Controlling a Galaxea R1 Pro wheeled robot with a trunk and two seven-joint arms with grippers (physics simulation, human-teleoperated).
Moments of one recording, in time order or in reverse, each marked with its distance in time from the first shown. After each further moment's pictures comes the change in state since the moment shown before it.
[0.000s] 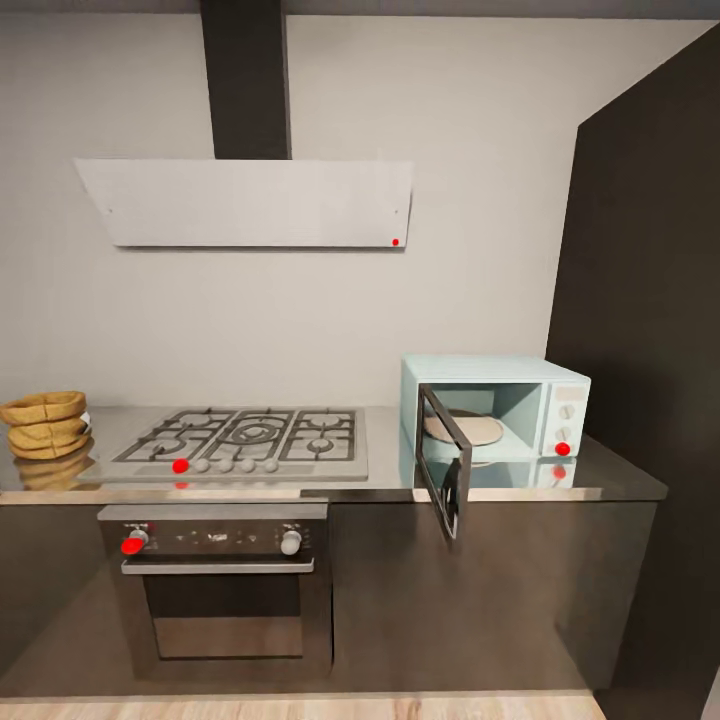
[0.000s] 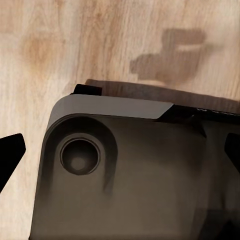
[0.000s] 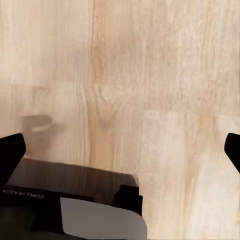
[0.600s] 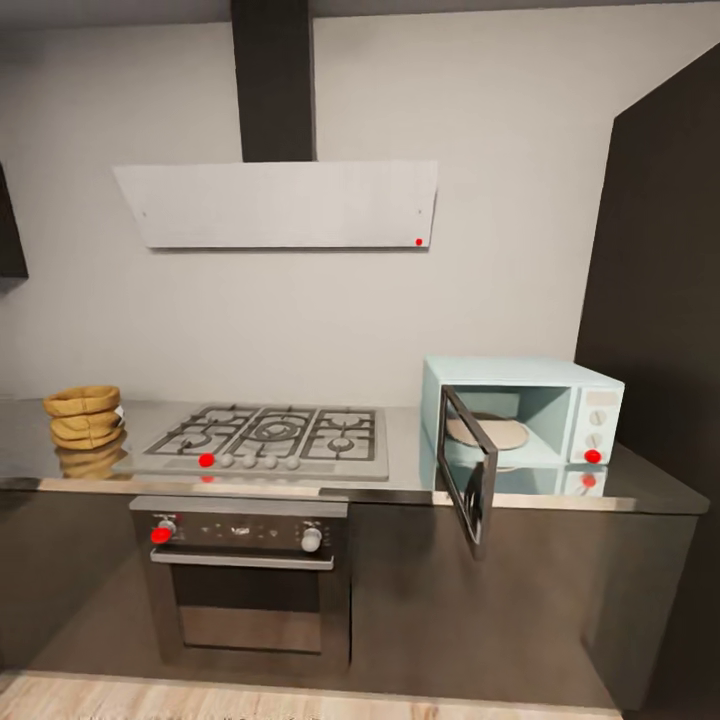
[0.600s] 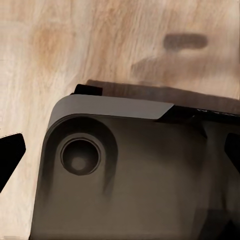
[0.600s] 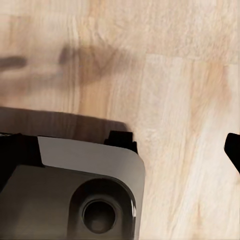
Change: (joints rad) left arm 0.000 0.000 0.001 0.000 0.003 -0.001 0.001; right arm 0.257 0.052 0.000 0.052 0.013 -0.246 -0.190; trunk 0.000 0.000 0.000
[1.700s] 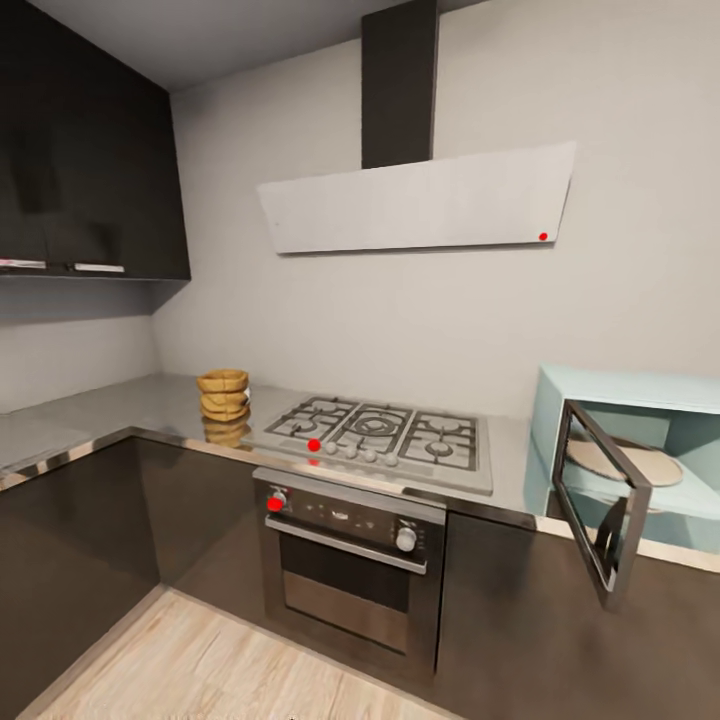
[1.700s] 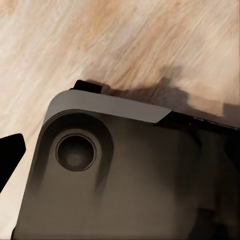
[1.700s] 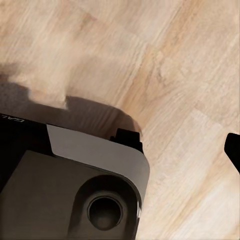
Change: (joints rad) left arm 0.000 0.001 0.000 0.000 0.110 -0.001 0.001; right arm 0.003 0.034 0.005 0.000 0.127 -0.006 -0.006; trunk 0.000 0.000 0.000
